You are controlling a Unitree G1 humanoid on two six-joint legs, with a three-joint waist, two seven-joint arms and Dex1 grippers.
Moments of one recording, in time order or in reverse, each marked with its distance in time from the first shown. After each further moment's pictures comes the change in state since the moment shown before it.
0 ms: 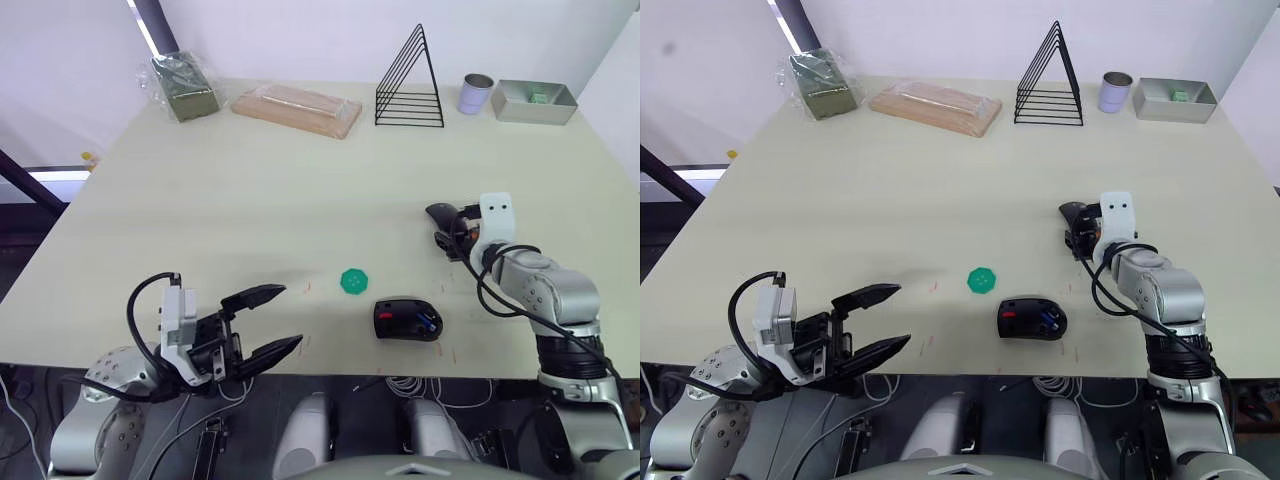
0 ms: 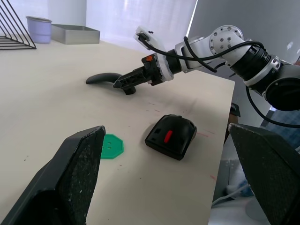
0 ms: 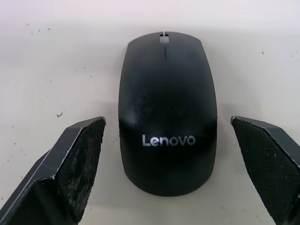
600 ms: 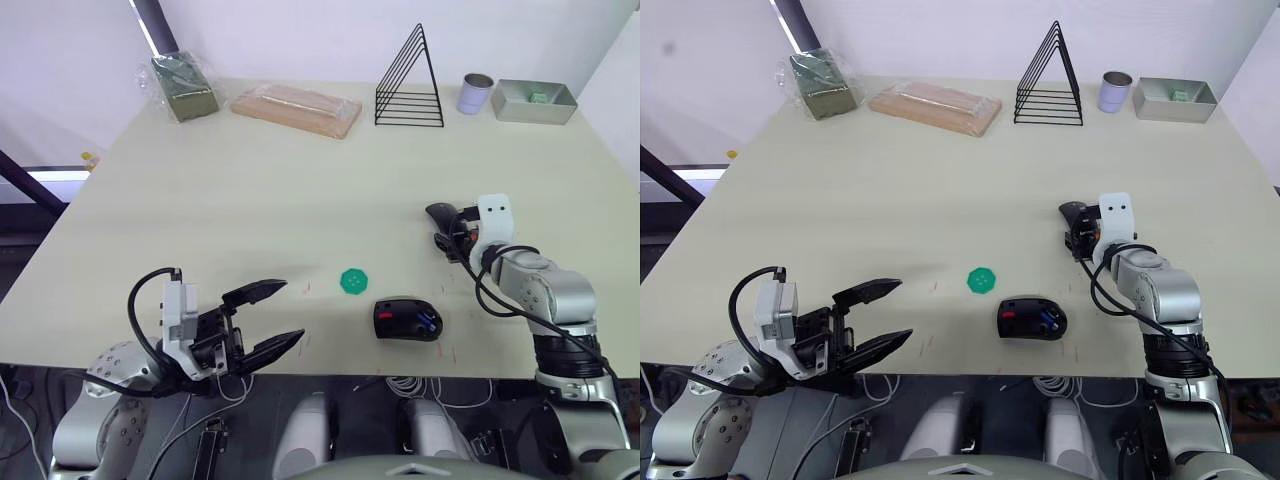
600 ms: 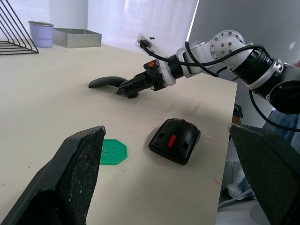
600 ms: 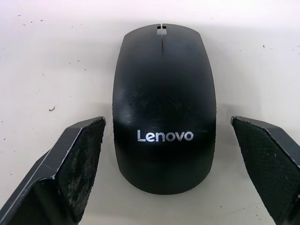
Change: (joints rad) left arm -0.016 0.000 -0.004 -0.001 0.000 0.007 0.014; right arm 0.000 0.012 0.000 0.012 -0.038 0.000 0.019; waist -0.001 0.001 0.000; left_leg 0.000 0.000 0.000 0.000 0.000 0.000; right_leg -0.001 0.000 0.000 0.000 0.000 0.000
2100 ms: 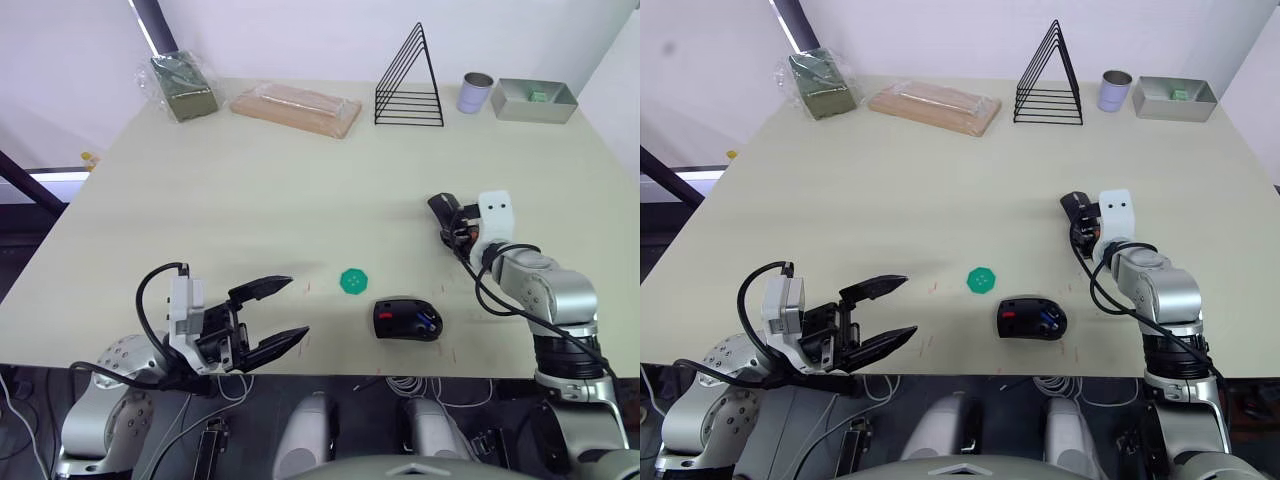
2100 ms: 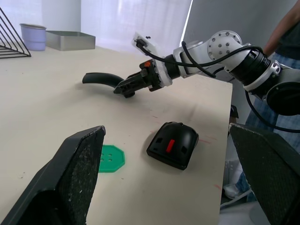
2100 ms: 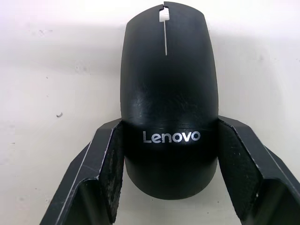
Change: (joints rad) left arm -0.047 0.001 -0.031 0.022 0.004 -0.006 -0.013; right arm 0.001 -0.022 -0.004 -0.060 -0.016 0.019 0.052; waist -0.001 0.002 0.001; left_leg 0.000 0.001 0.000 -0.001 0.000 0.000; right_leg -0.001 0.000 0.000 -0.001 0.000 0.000
